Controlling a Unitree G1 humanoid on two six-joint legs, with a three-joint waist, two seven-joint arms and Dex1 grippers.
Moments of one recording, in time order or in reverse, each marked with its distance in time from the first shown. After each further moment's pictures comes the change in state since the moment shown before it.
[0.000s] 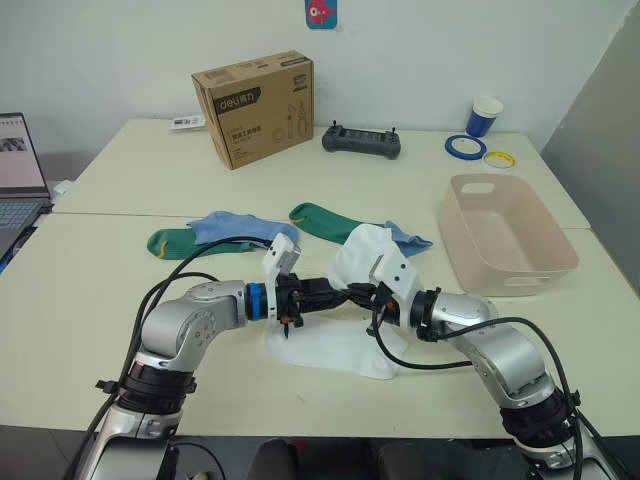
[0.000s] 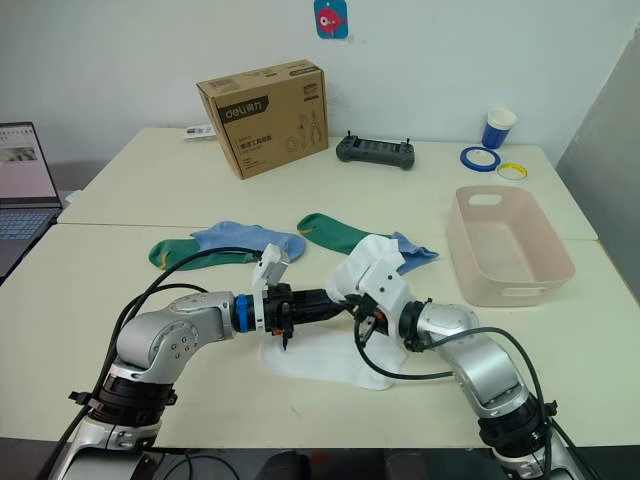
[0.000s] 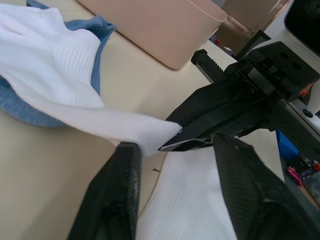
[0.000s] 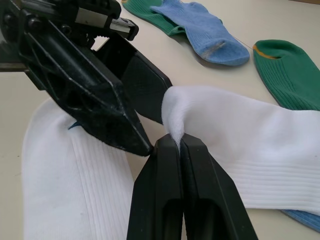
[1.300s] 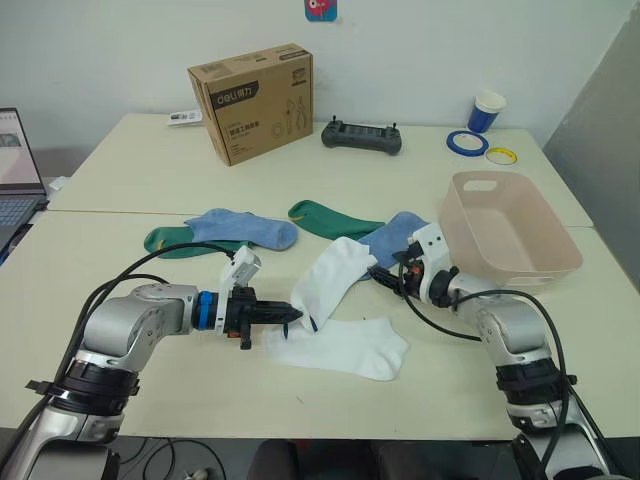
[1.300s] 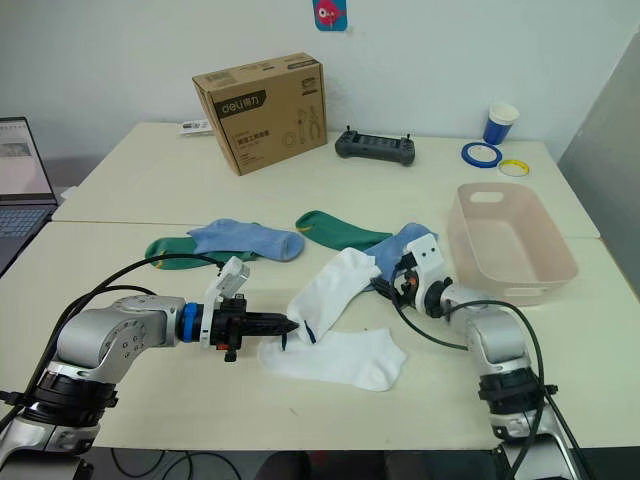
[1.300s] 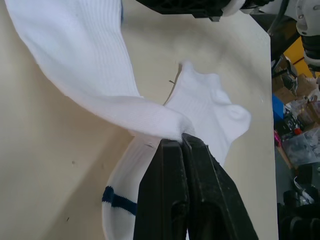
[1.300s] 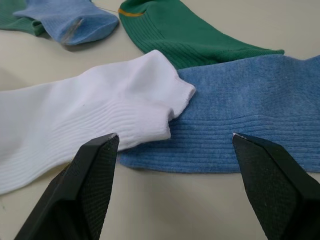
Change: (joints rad) left arm 0.044 0.268 0.000 0.045 0.003 0.041 -0.238; right arm -0.148 0.069 -0.231 0.415 0.106 0.012 -0.147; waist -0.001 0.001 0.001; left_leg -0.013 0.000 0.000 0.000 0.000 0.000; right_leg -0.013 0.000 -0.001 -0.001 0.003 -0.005
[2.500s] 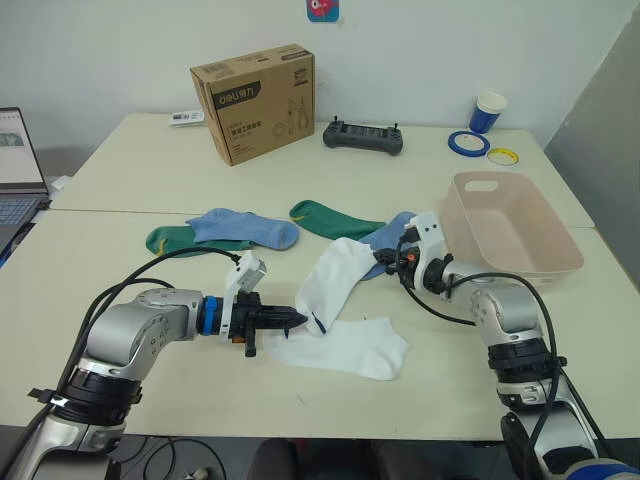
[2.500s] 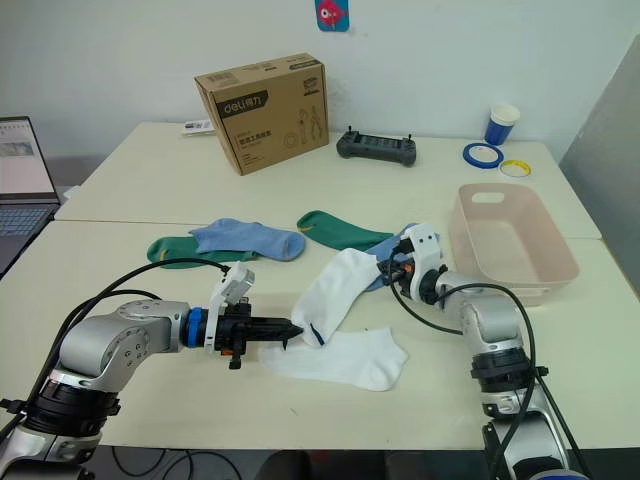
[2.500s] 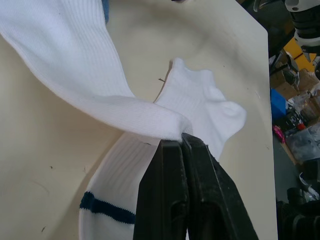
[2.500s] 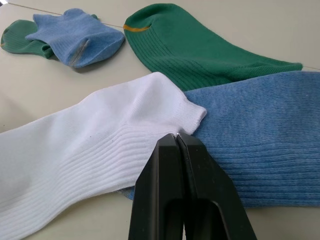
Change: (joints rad) left arm 0.031 -0.014 0.000 -0.049 0.003 -0.014 0.024; right arm -0.066 0.033 -0.043 0.052 0.052 0.064 0.020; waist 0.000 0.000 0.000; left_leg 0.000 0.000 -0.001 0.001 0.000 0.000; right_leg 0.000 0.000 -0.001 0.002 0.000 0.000
